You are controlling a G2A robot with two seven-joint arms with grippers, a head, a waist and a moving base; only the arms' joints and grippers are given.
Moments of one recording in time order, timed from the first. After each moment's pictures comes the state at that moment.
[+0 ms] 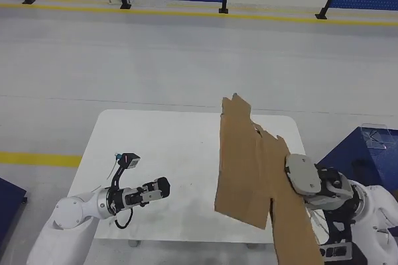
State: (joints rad) left arm 1.21 -1.17 -1.38 -1.51 -0.46 -0.55 -1.27; right arm -1.36 -1.20 1.69 -2.18 -2.17 -0.33 -1.10
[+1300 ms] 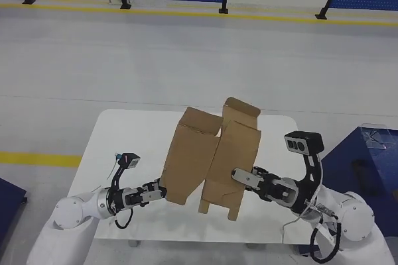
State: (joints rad) left arm 1.21 -1.17 -1.38 -1.51 -0.46 -0.55 -1.27; right arm -1.37 -1.08 1.50 -2.13 0.47 -0.26 0.91
